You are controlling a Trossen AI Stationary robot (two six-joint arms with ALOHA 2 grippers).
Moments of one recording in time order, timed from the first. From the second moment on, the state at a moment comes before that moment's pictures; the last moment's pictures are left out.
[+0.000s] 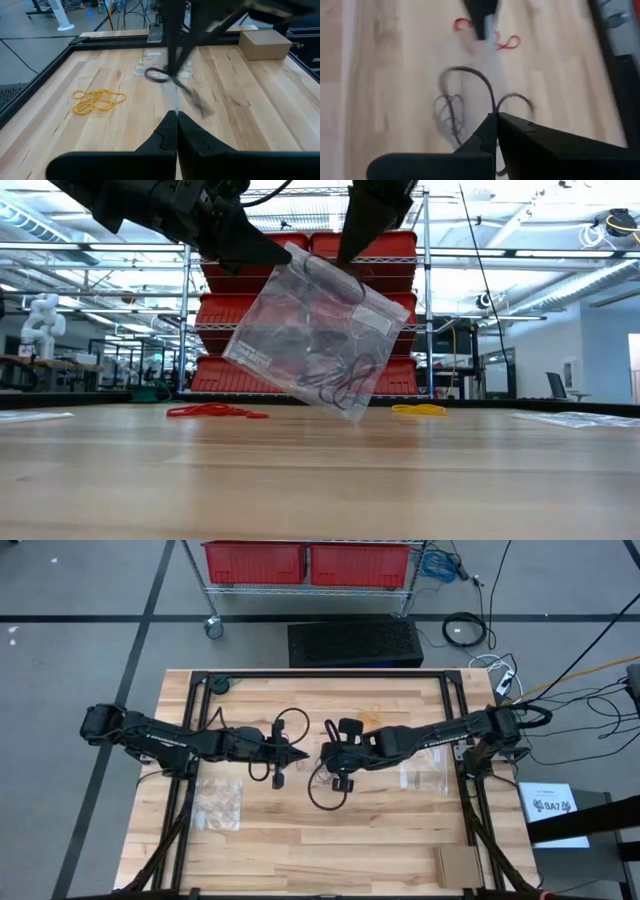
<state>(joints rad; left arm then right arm) -0.05 1.24 0.61 0.33 -0.07 0.04 0.16 1.77 1.58 -0.84 0.36 0.15</state>
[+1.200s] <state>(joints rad) -0.05 1.24 0.61 0.33 -0.07 0.04 0.09 1.80 1.58 -0.74 0.15 0.12</state>
